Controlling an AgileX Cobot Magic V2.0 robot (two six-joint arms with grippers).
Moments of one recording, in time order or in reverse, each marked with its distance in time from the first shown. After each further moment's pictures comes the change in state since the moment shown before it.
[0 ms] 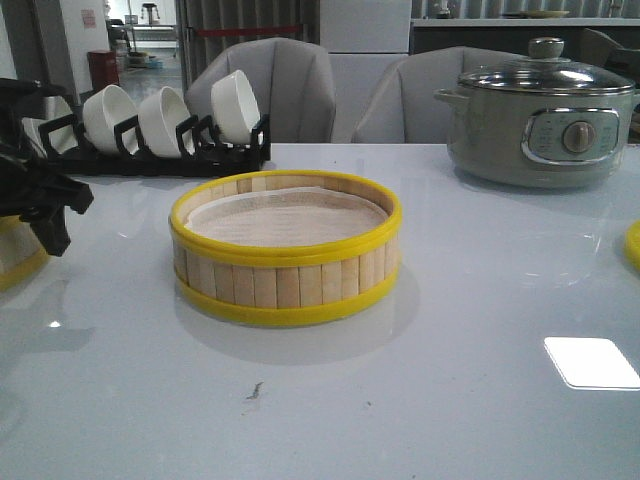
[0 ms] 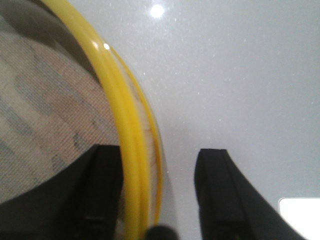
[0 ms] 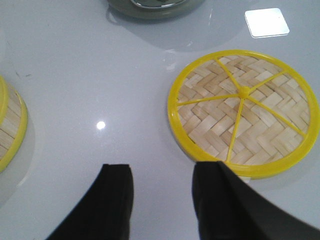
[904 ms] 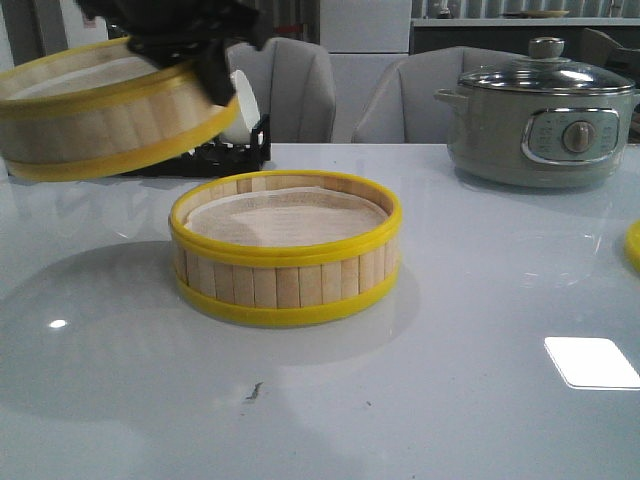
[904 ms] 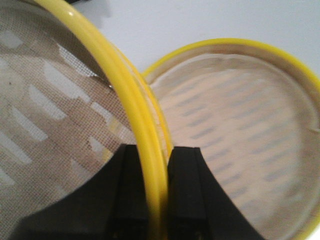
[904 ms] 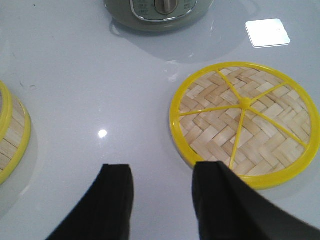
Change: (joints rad) left arm -0.438 -0.098 -0.370 -0.023 0.247 -0.006; right arm 0.000 0.000 0.000 0.000 -0.025 0.000
